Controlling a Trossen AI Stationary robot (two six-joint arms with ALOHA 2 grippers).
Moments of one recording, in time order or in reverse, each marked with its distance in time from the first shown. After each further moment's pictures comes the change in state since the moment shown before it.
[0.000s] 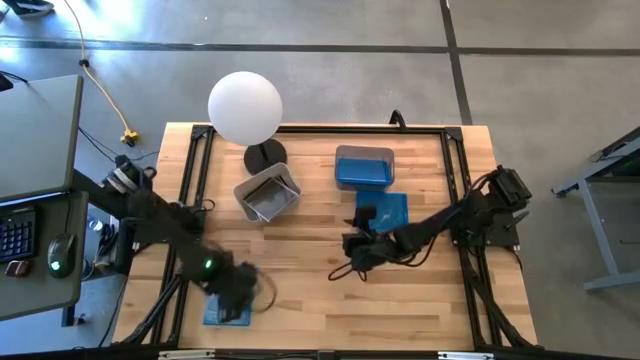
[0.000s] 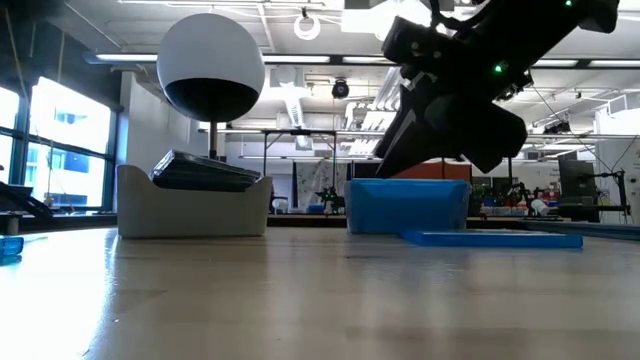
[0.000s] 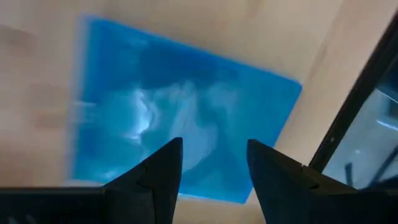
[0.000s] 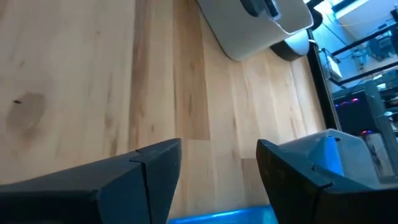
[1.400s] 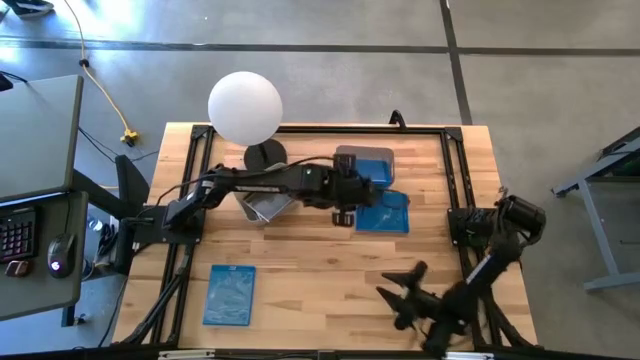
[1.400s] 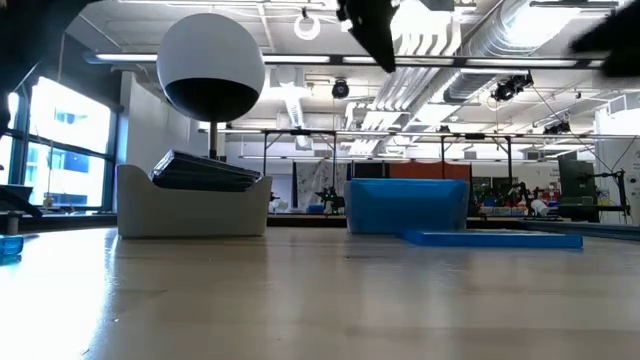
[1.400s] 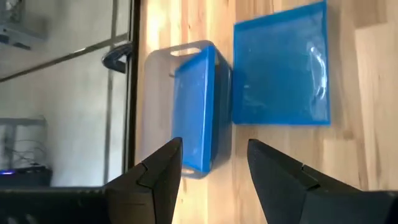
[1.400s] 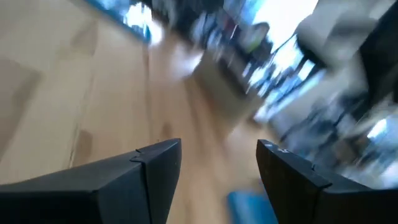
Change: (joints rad) left arm 0.685 0.646 1.272 -0.218 -0.629 1.242; right arm 0.651 0.096 0.001 -0.213 0.591 0.549
